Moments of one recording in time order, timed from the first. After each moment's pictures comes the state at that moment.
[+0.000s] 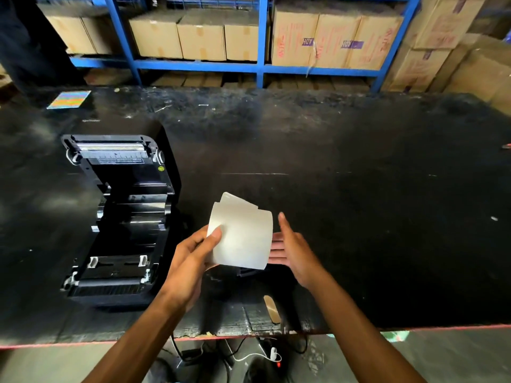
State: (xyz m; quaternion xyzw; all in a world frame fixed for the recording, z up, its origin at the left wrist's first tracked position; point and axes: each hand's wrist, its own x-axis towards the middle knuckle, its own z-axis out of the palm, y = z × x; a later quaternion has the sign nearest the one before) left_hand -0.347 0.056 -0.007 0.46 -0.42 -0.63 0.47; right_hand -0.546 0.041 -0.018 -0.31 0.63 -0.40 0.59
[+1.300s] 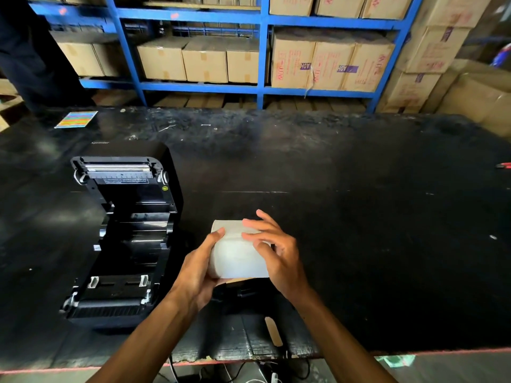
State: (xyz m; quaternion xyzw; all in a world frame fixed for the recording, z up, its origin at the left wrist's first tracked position) left_hand -0.364 0.027 0.005 0.51 -0.26 -0.68 0.46; right_hand -0.518 0.041 0.008 -0.61 0.44 -0.57 0.34
